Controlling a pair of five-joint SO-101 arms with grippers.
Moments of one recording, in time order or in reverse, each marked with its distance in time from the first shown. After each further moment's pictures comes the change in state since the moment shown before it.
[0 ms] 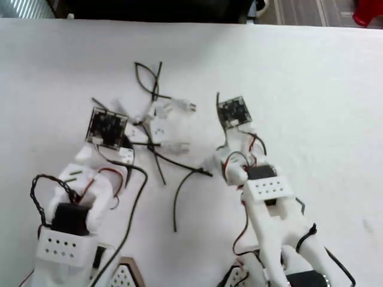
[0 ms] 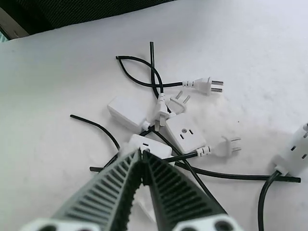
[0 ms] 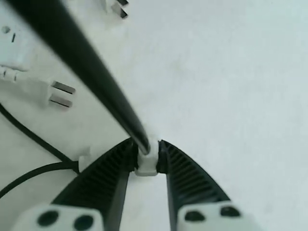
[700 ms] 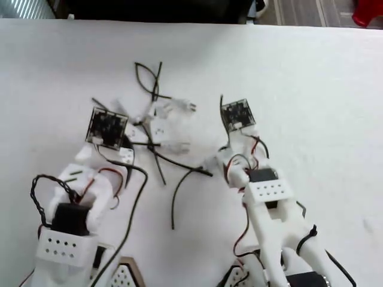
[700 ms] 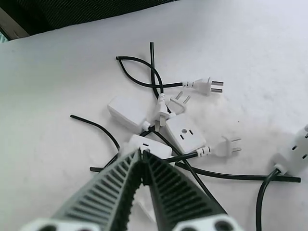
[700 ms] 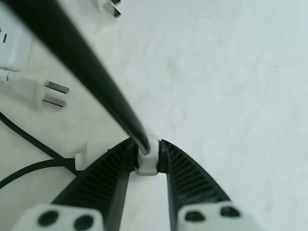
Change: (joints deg) left arm 0.0 0.0 0.0 0.0 0.0; right arm 0.2 0.0 2.9 -1.5 0.0
